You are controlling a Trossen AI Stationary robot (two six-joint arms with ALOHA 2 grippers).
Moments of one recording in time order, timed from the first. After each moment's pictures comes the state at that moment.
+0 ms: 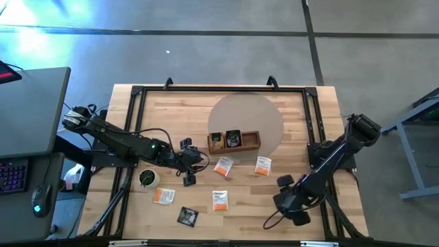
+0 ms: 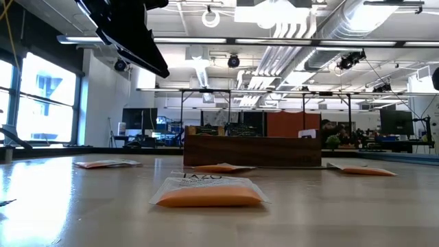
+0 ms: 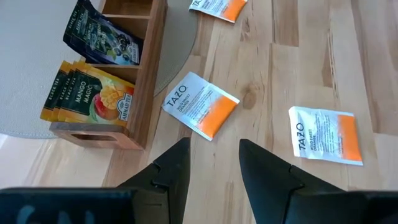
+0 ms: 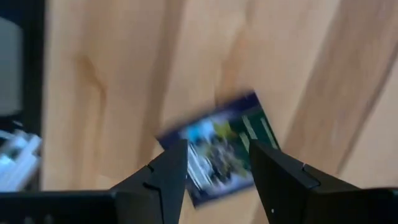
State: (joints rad) left arm -0.35 1.37 0.91 -0.34 -0.35 -0.38; right arm 0.80 1.56 0.90 -0.69 -0.09 0.58
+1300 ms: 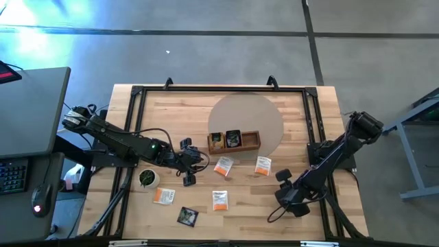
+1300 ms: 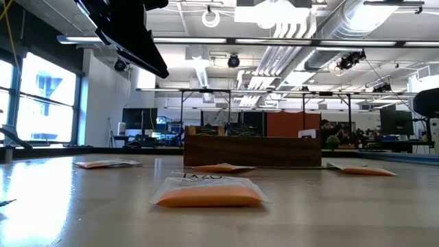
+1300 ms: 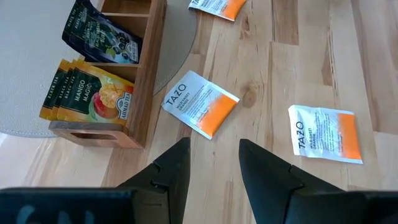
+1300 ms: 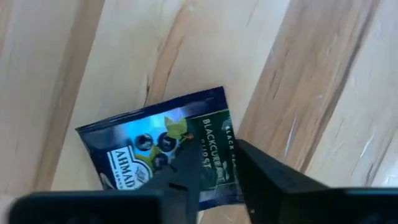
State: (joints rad) left arm -0.35 1.37 0.91 -0.34 -0.35 -0.38; right arm 0.79 1.56 0.68 -0.52 0.06 0.43
